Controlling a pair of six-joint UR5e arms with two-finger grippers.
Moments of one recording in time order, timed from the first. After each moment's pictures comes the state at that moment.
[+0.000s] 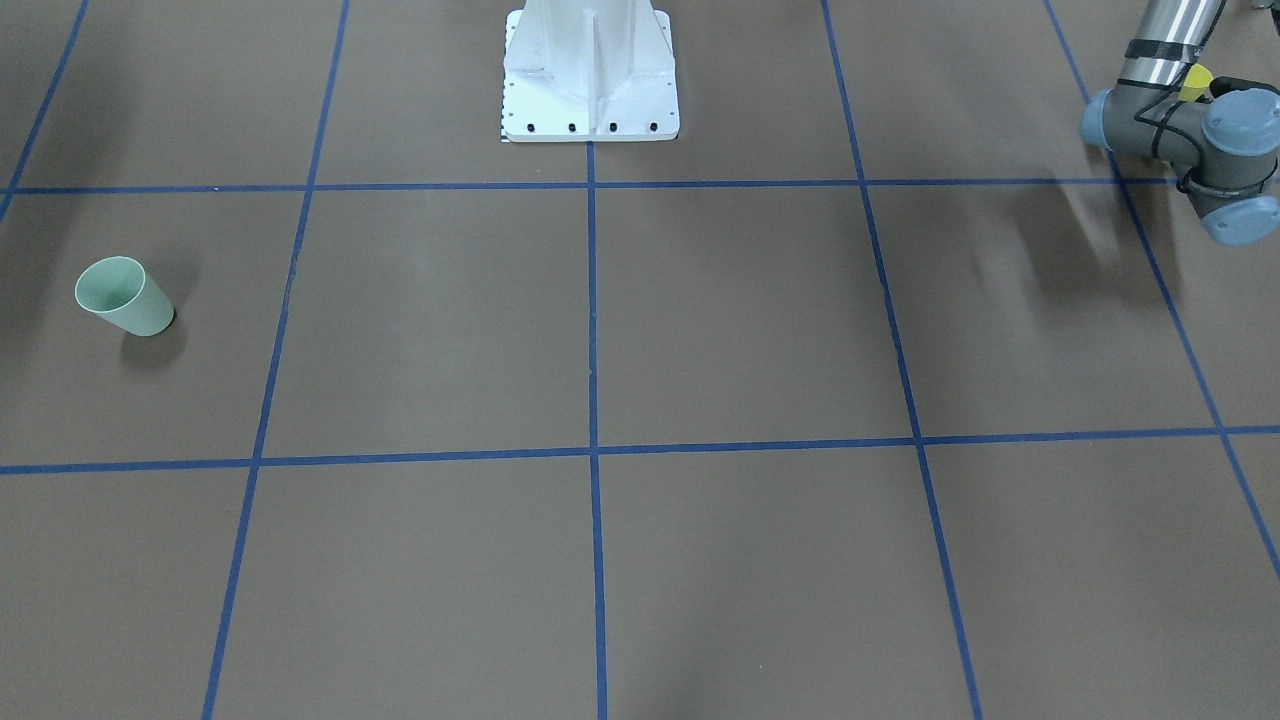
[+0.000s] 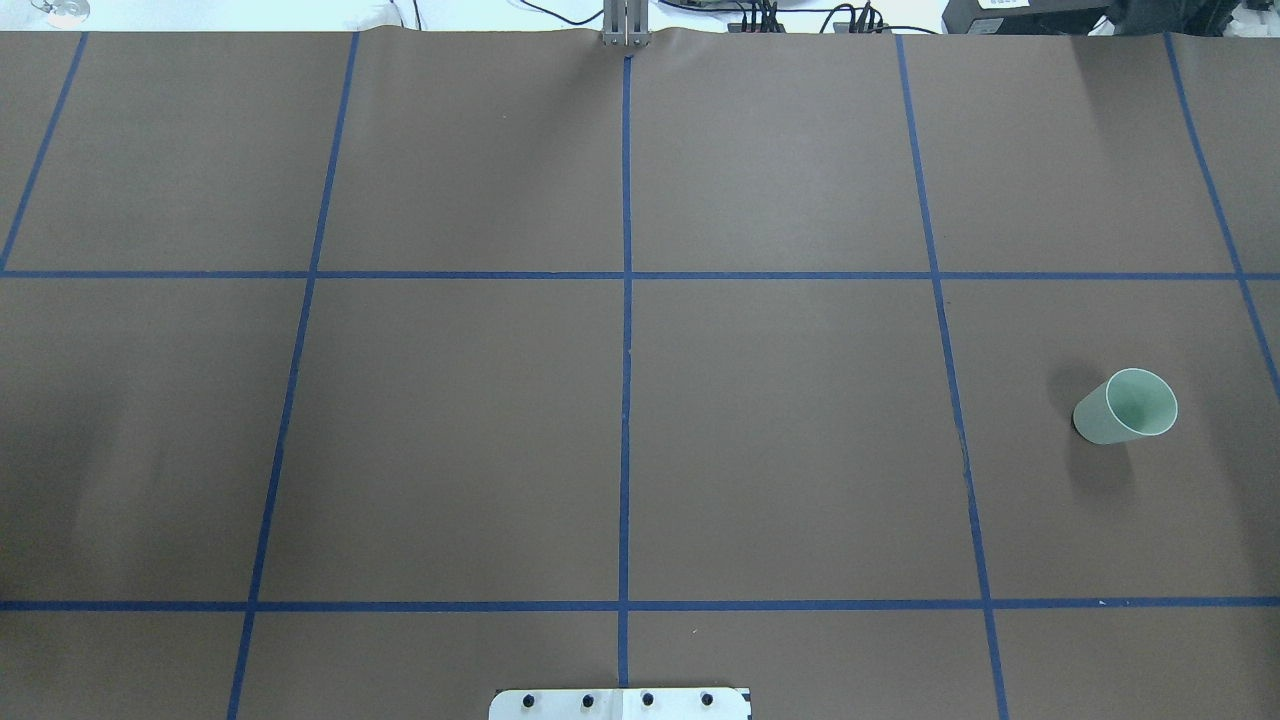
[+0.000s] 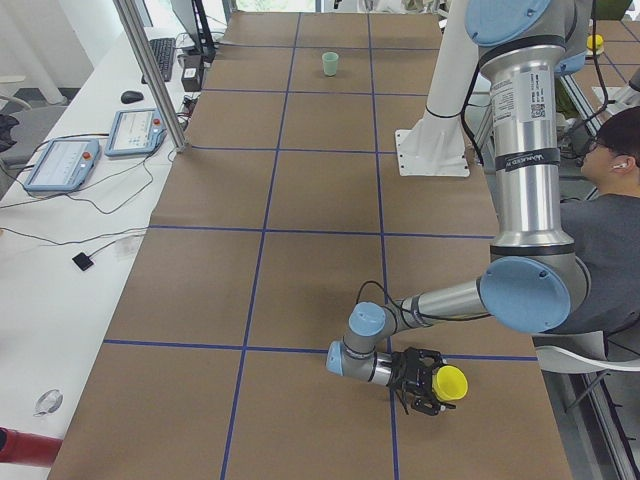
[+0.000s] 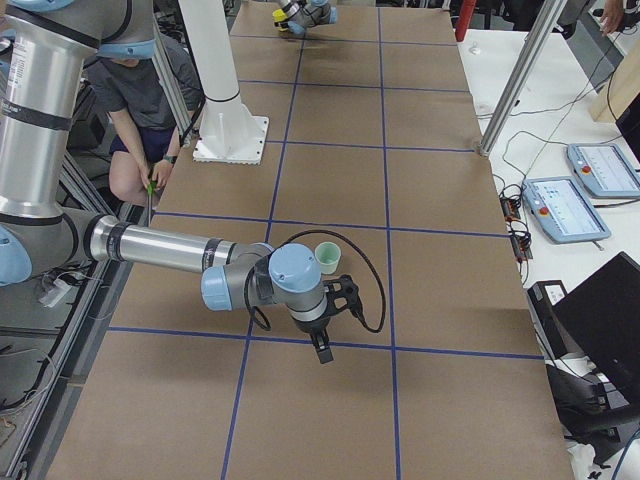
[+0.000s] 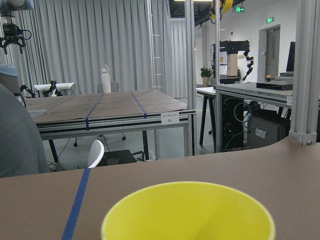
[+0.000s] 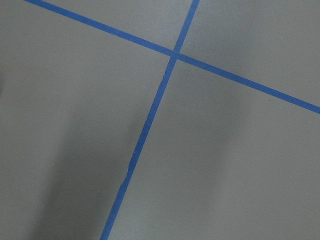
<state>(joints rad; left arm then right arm) -0.78 -1.43 -1.24 -0.84 -2.37 -2.52 1.59 -1.87 1.75 -1.26 2.31 -0.24</state>
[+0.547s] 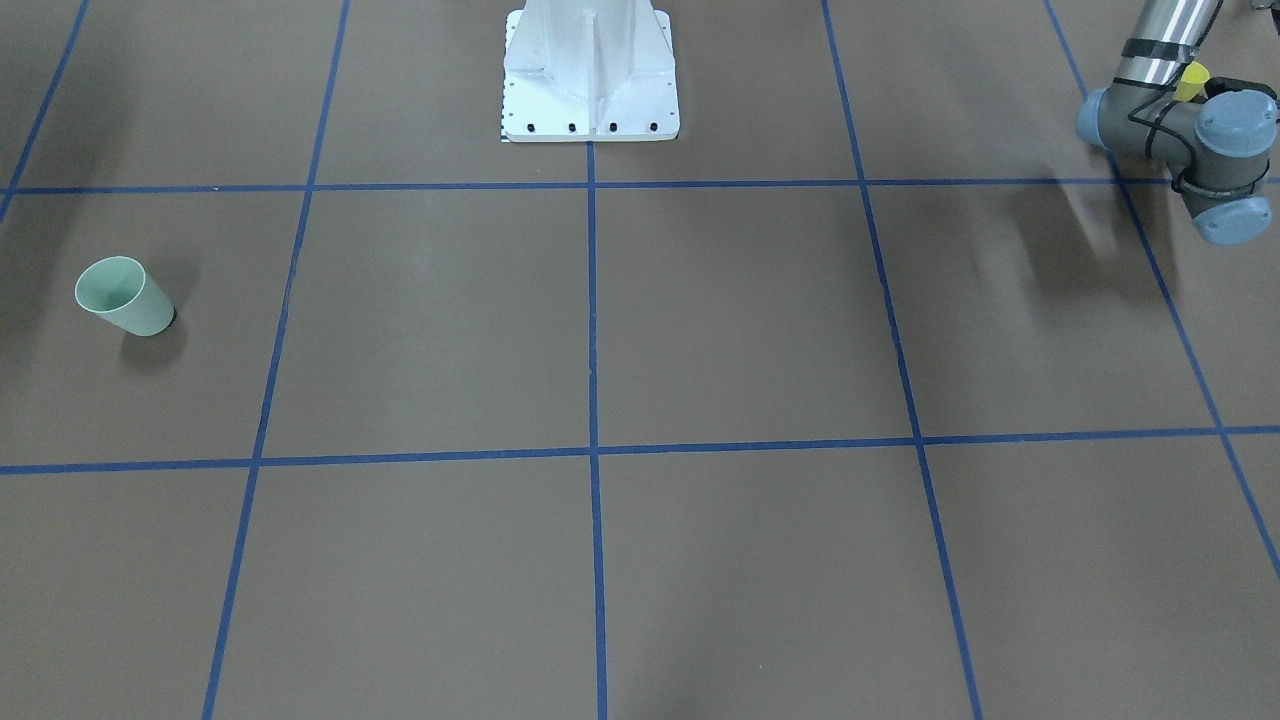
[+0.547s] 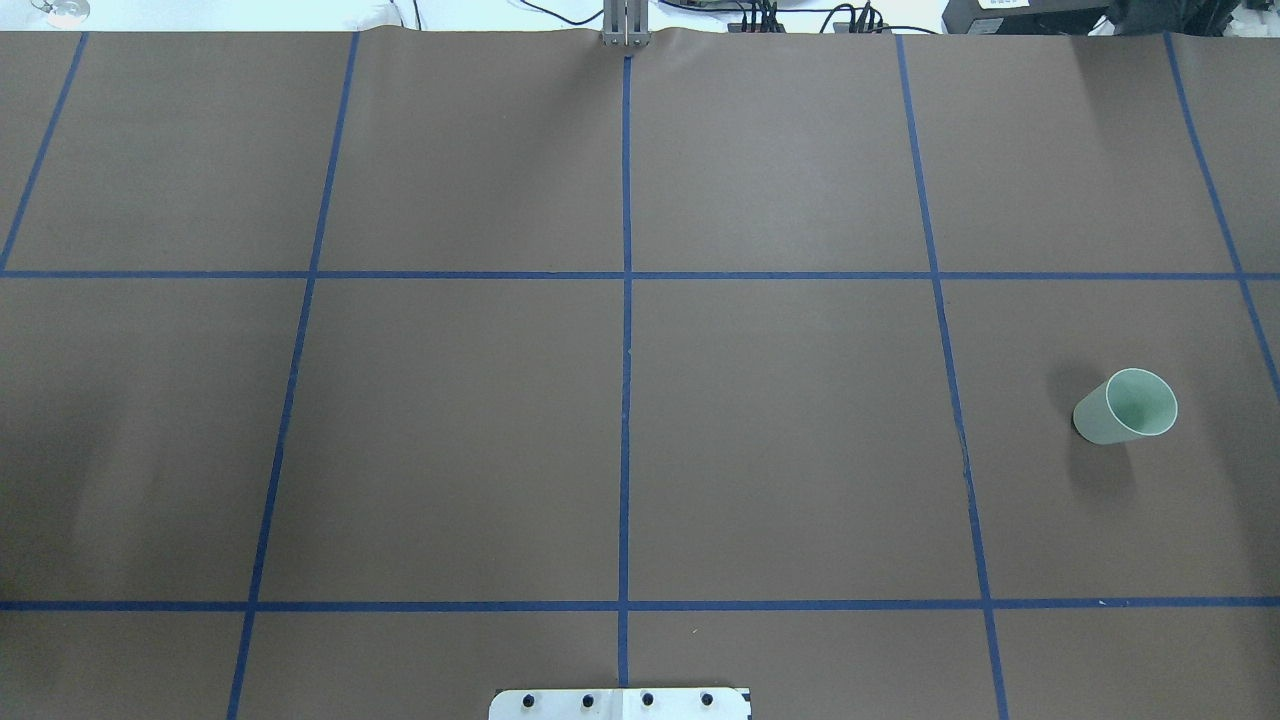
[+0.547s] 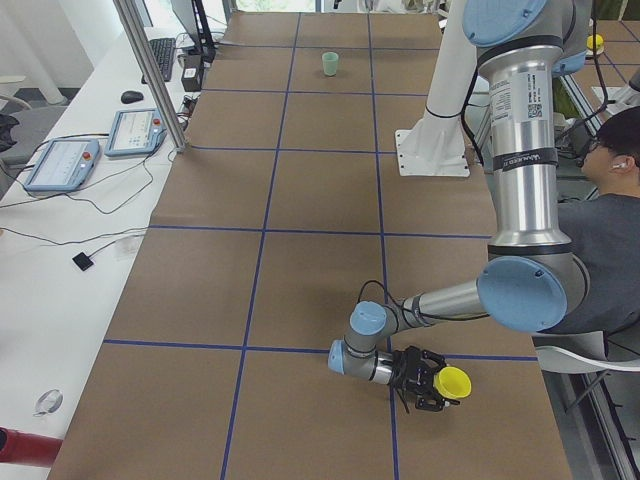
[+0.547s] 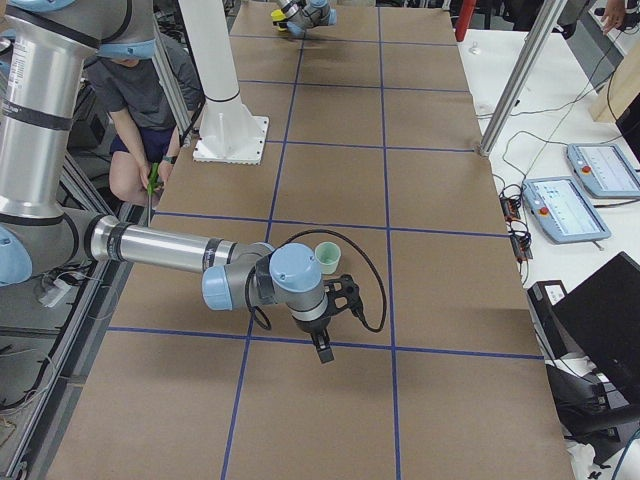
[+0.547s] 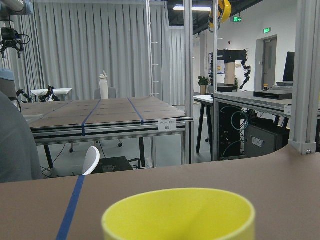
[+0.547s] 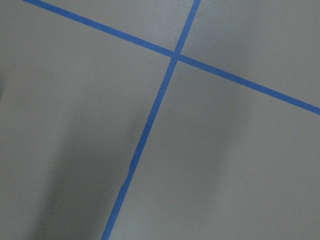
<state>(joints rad) -0.75 -1.43 -1.24 -0.84 -2.36 -2.54 1.59 -1.87 1.75 -1.26 2.31 -0.24</state>
